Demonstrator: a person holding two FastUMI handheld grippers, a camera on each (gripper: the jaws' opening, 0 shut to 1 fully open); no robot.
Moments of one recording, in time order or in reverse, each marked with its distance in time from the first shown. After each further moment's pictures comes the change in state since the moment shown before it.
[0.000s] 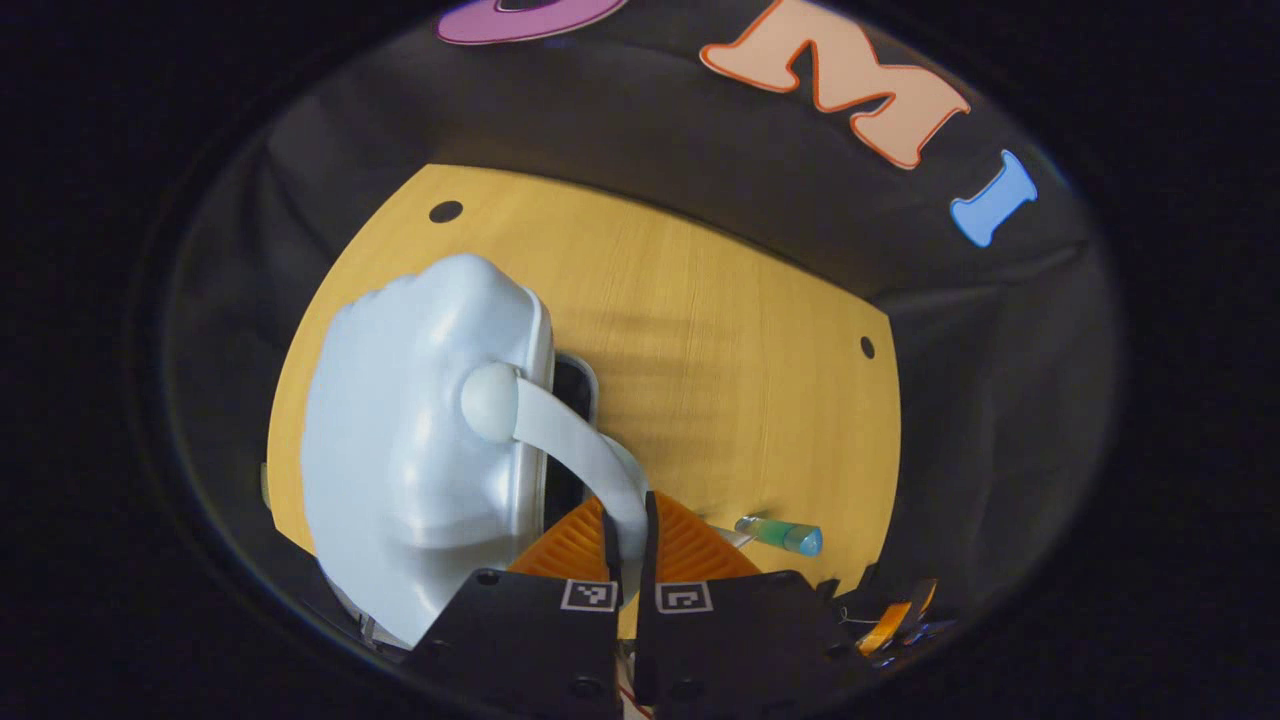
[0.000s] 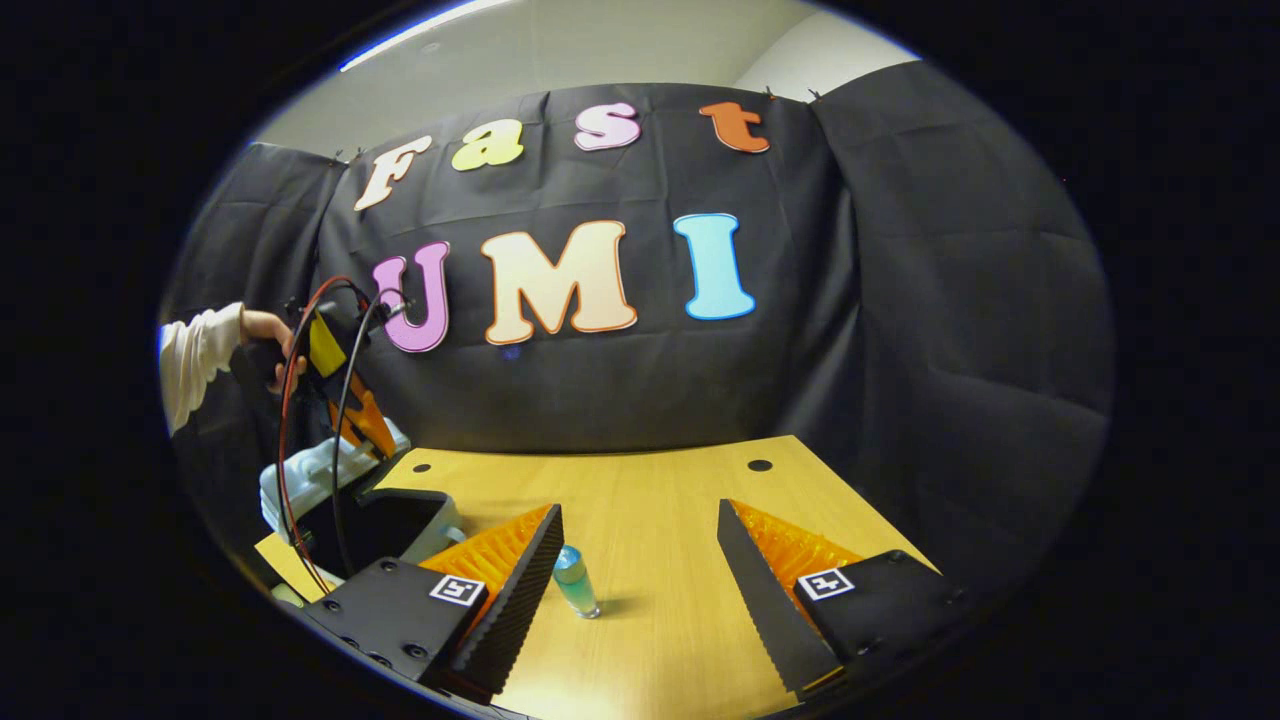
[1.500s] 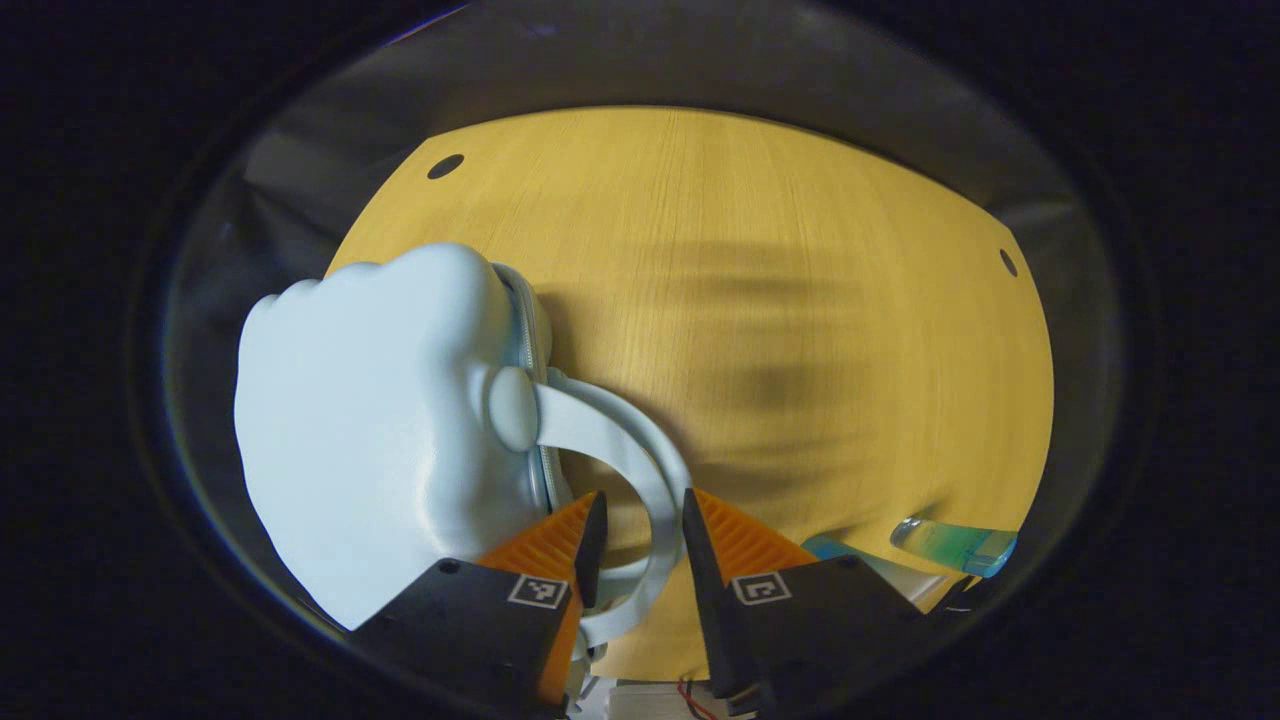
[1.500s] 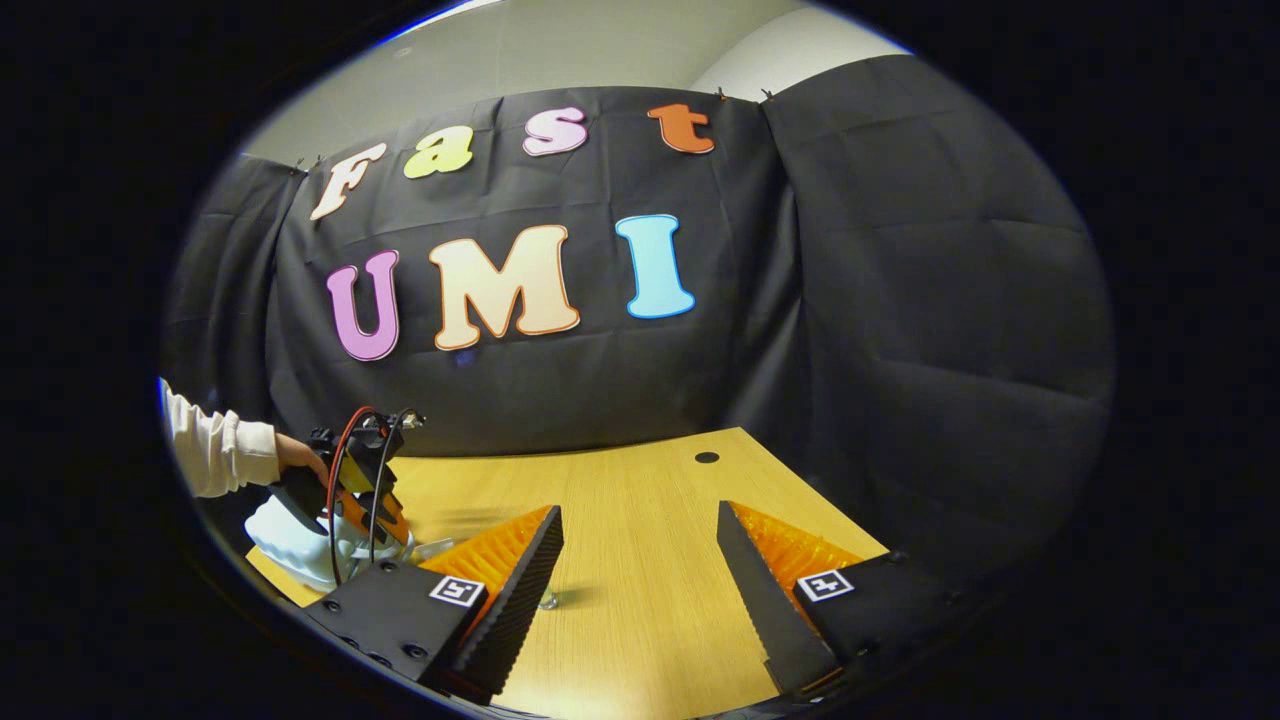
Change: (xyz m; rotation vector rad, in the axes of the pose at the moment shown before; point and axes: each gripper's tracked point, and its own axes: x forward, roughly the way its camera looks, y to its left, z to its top) left arm 0.156 0.048 -0.085 0.146 0.171 0.337; right arm -0.031 -0.062 -0.005 0.048 0.011 -0.161
